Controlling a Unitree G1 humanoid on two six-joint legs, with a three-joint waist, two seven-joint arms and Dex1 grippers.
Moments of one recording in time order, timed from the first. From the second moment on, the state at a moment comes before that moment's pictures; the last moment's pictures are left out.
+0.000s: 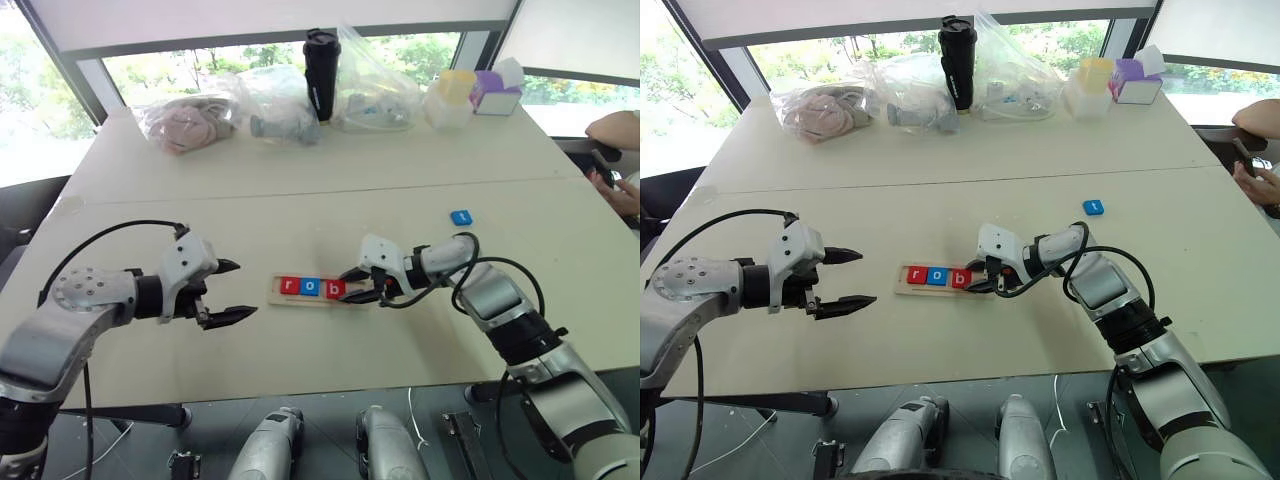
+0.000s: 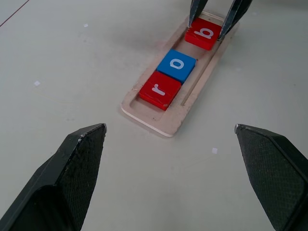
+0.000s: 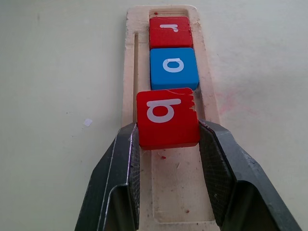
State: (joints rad) left arm -0.19 0.92 0.06 -0.42 -0.47 0.65 -0.96; right arm -0.67 -0.56 0.39 0.16 0.10 0.35 1.19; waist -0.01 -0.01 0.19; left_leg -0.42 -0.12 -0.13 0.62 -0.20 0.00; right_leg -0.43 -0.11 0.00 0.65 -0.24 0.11
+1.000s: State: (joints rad) left arm -0.19 0.89 0.06 -0.42 -0.46 0.64 -0.91; right arm -0.73 -0.49 0.40 0.21 0.03 0.34 1.19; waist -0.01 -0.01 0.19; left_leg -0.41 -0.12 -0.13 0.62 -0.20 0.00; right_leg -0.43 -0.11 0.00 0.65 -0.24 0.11
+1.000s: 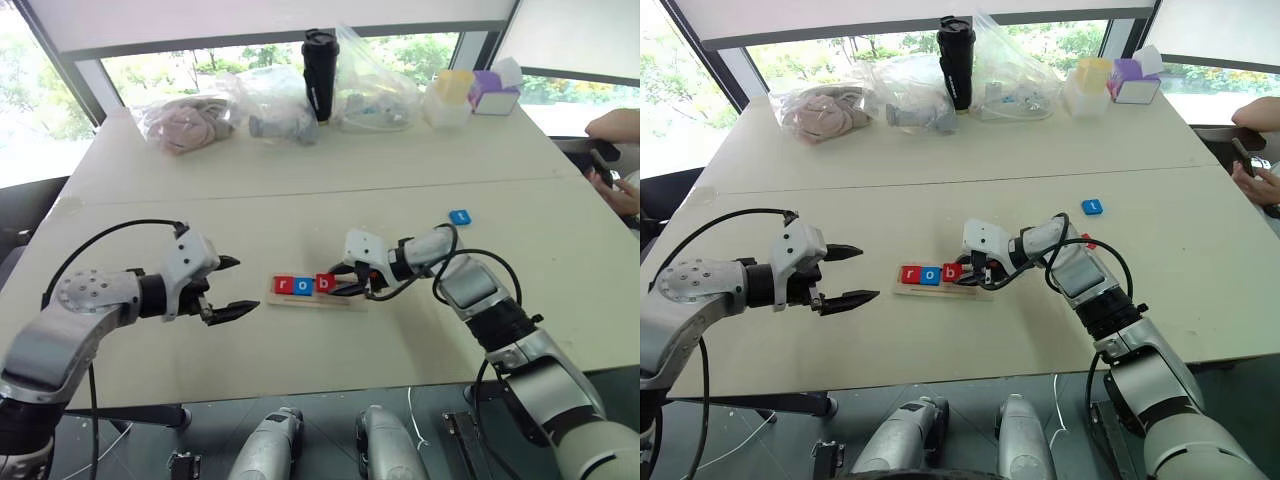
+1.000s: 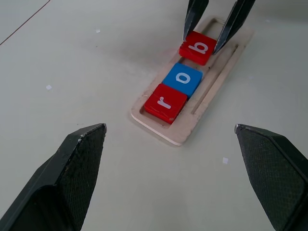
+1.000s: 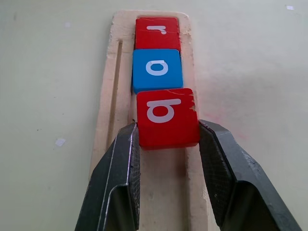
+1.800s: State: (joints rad) left arm -0.20 0.88 0.05 -0.39 -0.43 0.62 -0.91; right arm -0.70 -0.49 0.39 0.14 0.03 0.44 1.15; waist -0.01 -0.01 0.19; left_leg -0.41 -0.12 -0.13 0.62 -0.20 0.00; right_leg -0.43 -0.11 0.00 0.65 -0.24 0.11
